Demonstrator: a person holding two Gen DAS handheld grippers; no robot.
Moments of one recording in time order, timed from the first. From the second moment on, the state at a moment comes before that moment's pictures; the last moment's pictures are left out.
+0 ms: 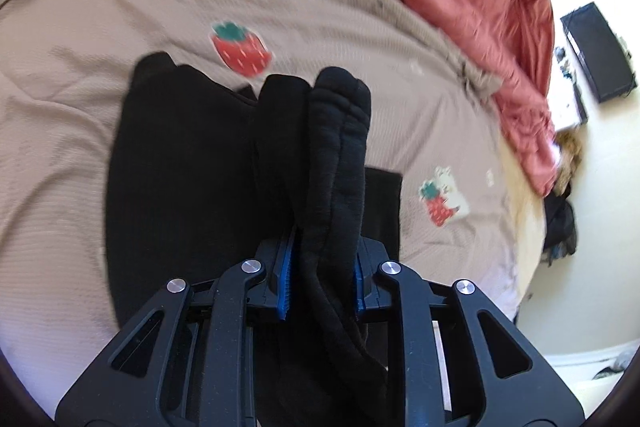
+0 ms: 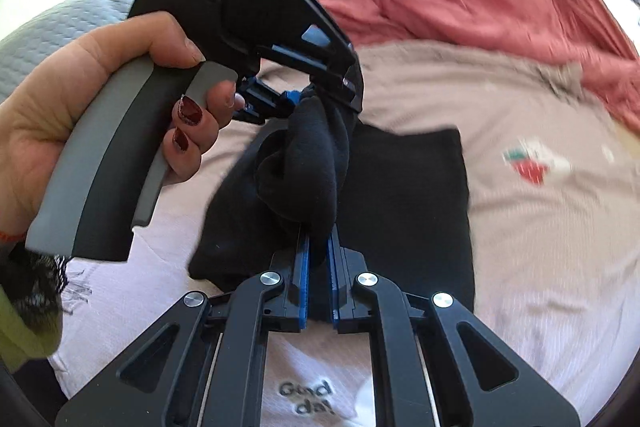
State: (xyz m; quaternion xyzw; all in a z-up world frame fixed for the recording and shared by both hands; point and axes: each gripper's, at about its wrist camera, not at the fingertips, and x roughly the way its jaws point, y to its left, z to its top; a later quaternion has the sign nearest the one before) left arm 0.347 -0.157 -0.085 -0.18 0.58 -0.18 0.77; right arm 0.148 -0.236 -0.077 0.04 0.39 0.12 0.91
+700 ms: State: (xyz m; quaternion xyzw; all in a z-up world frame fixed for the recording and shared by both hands) left arm 0.289 -0.079 -0.080 -0.12 0.51 -0.10 0.84; right arm 0.143 -0.278 -0.066 0.19 0.35 0.03 0.92
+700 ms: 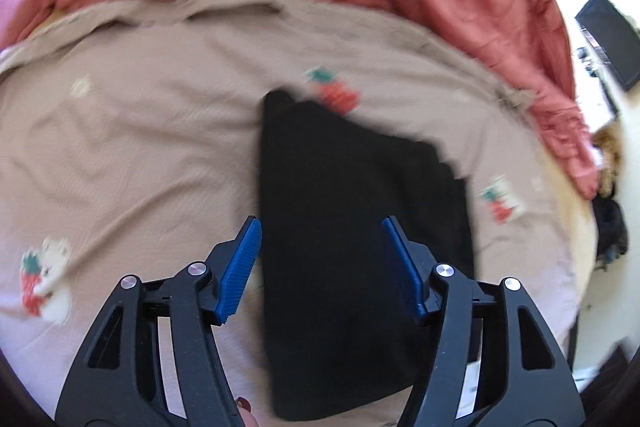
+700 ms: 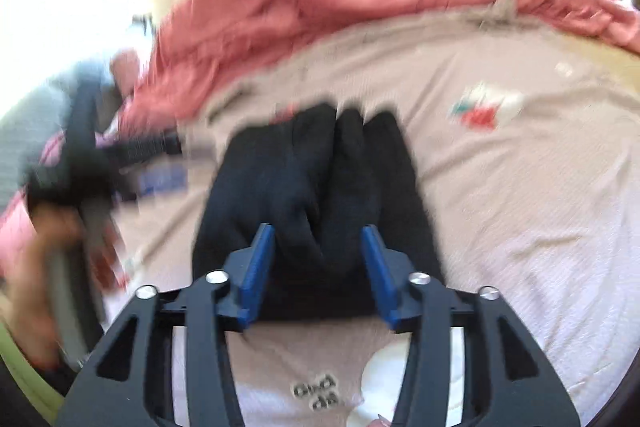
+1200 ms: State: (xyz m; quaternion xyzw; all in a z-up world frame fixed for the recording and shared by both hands) left arm 0.257 -0.115 -0.108 0.02 0.49 -0.11 0.86; right arm 0.244 -0.318 -0.106 0.24 0.44 0.12 0.86
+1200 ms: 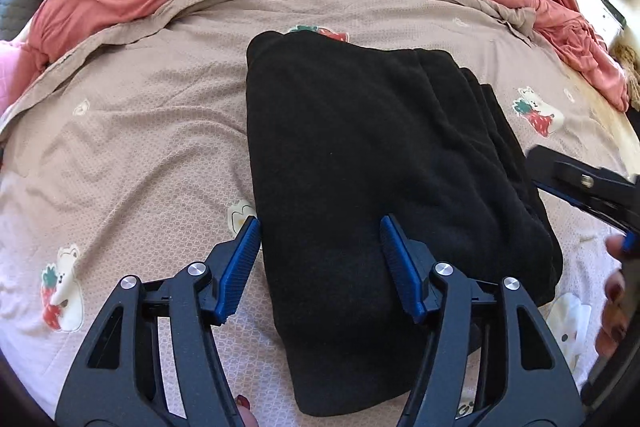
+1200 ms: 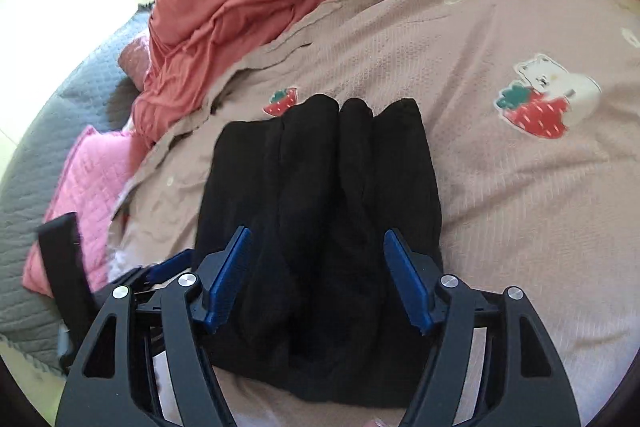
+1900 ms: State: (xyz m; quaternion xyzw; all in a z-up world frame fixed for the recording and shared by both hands) left arm 0.249 -0.099 -0.102 -0.03 0.48 -0.10 0.87; right arm 0.277 -0.285 -0.122 0.15 0.44 0.14 0.87
